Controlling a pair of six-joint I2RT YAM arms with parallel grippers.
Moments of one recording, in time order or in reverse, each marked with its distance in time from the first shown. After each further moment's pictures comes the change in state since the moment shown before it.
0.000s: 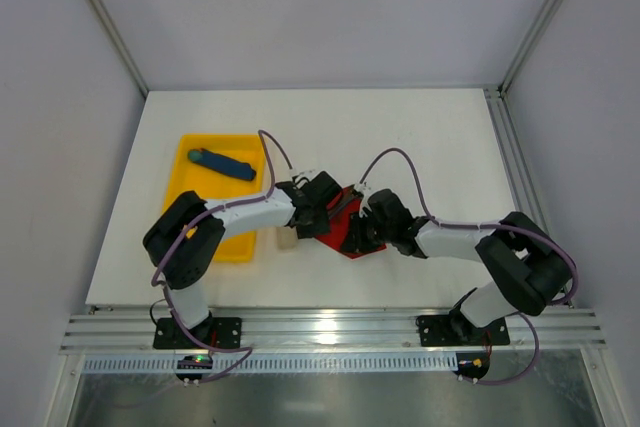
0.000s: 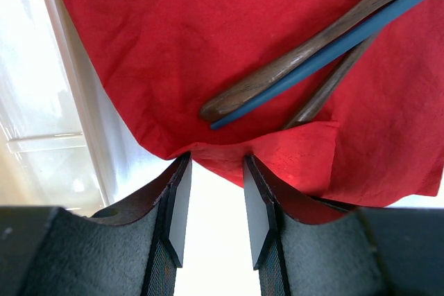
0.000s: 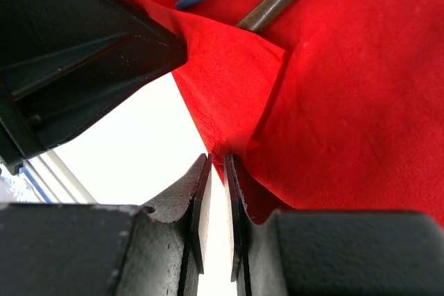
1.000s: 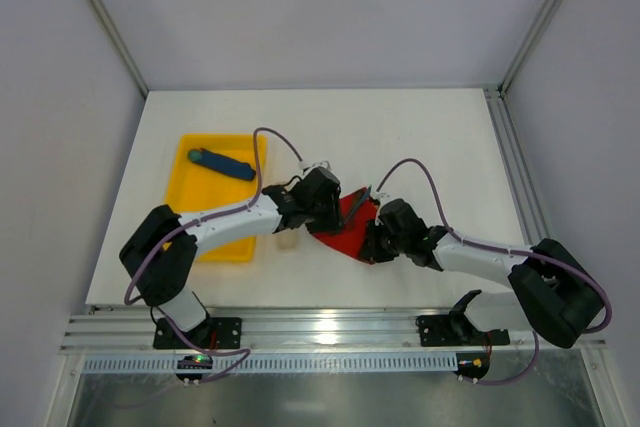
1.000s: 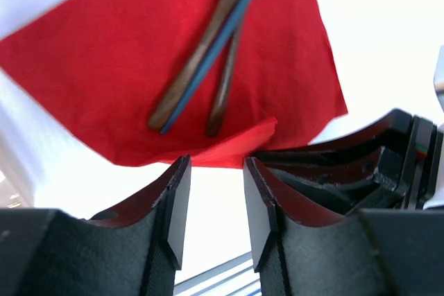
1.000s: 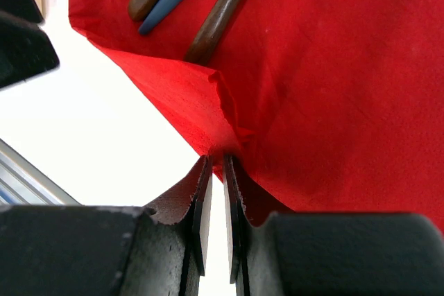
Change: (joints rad) left arm -0.034 -0.152 -0.044 0.149 0.127 0.063; right arm 0.002 -0.206 -0.093 -0.174 0.145 0.025
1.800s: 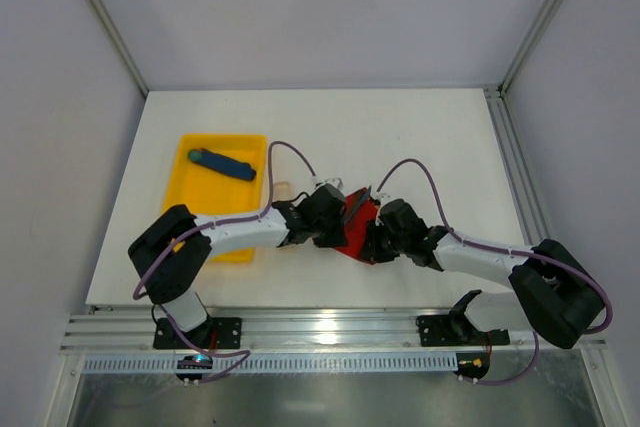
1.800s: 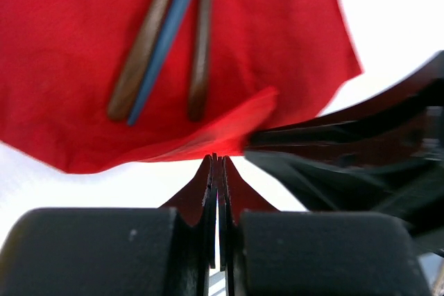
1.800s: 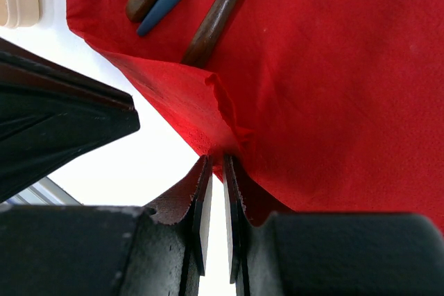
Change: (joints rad) left arm -0.066 0.039 -0.094 0.185 0.084 0.044; right arm 0.000 -0.008 0.000 -0.017 0.004 0.000
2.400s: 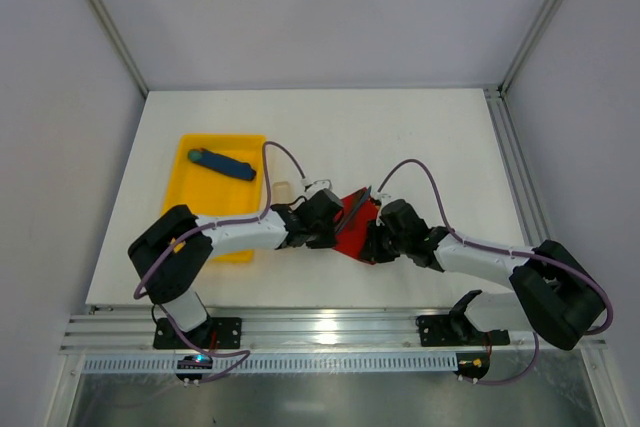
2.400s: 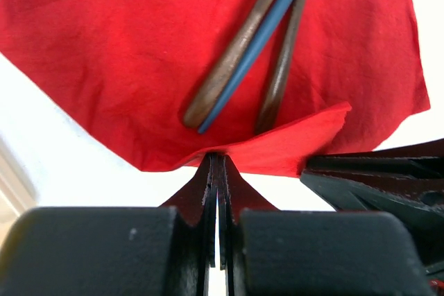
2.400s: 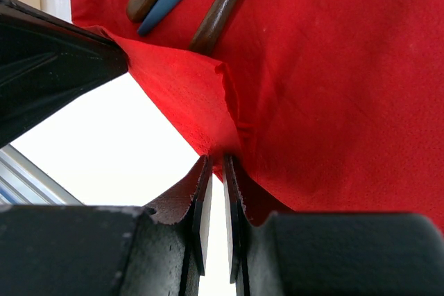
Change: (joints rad) left arm 0.001 0.001 -0.051 -0.033 -0.153 -0.028; right arm -0.005 -0.006 -0.009 0.009 -0.008 0.000
